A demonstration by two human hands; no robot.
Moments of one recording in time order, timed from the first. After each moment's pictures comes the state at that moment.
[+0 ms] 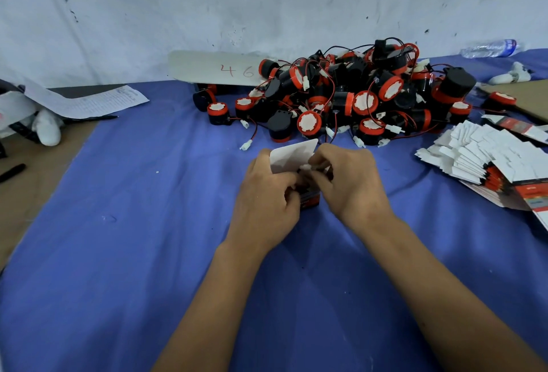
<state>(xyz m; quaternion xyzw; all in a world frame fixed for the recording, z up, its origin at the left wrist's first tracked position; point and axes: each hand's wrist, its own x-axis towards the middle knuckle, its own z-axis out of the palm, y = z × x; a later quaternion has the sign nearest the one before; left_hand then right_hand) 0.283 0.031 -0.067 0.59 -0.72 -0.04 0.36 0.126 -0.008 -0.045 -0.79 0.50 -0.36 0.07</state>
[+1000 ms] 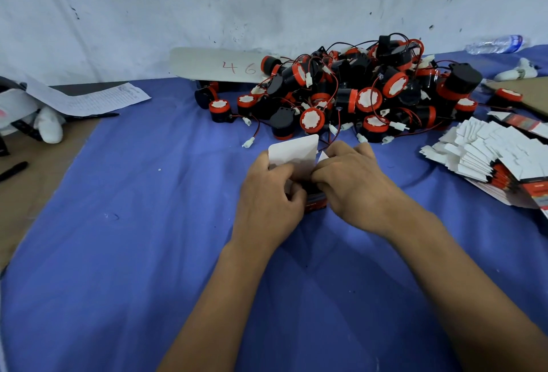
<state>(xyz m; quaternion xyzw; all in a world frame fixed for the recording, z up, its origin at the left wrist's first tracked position) 0.278 0.026 -0.076 0.61 -0.67 -0.05 0.42 0.120 -0.006 -0.032 -0.88 0.46 -0.06 -0.08</state>
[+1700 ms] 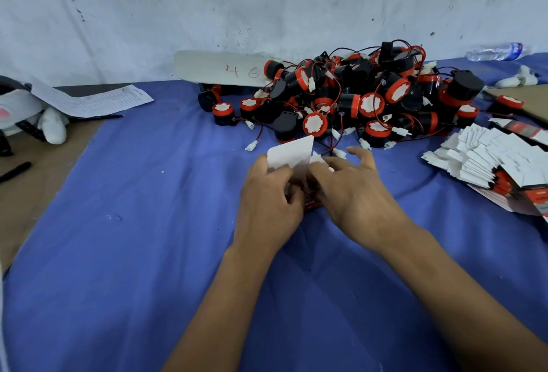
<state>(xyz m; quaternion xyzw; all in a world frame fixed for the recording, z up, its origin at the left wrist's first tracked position) 0.283 0.023 -0.081 0.61 -0.67 -0.02 0.42 0.123 0.010 -0.039 -0.88 0.46 -0.09 -0.09</state>
